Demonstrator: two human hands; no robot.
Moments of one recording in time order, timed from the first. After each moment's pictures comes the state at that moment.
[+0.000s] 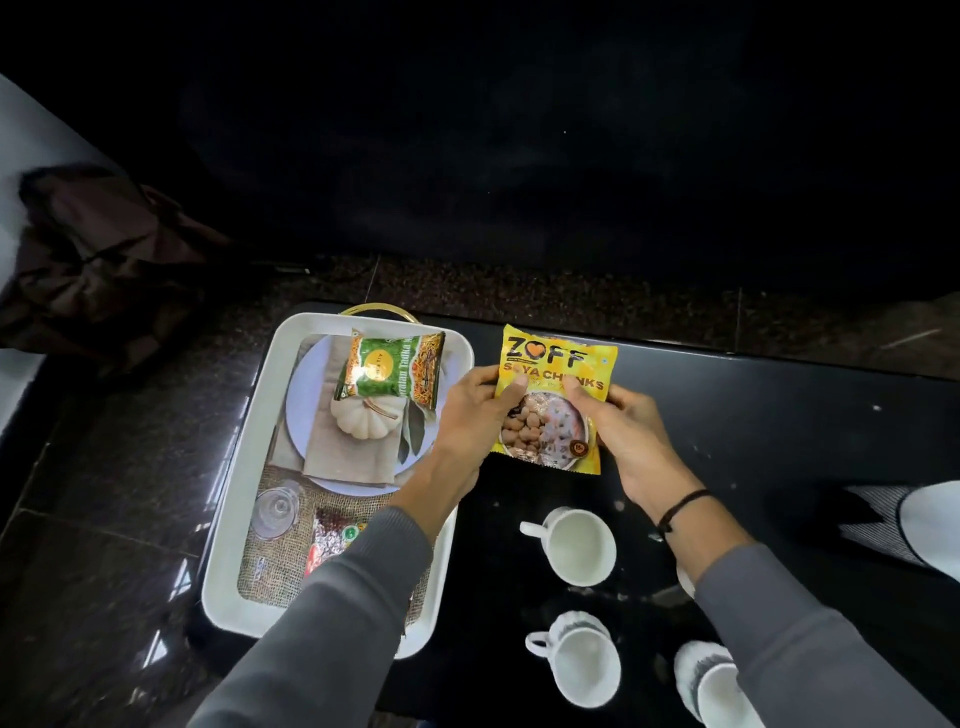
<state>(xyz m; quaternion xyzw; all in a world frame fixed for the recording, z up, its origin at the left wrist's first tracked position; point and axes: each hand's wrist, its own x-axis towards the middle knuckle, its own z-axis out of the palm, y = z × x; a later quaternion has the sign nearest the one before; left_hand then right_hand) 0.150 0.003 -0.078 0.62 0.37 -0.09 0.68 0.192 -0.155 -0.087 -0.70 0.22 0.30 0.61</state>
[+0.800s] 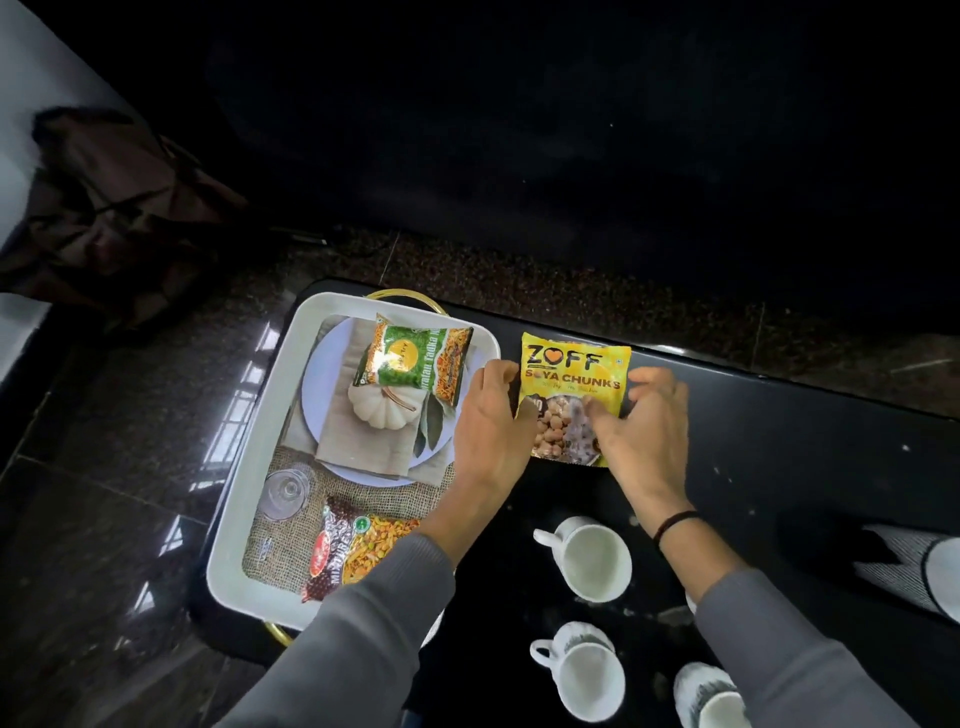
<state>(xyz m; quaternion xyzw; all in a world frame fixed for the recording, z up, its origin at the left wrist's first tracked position) 0.143 0.003 -0.073 0.83 0.31 -0.06 0.46 0.194 -0.137 -0.081 -0.94 0.07 0.14 0.30</state>
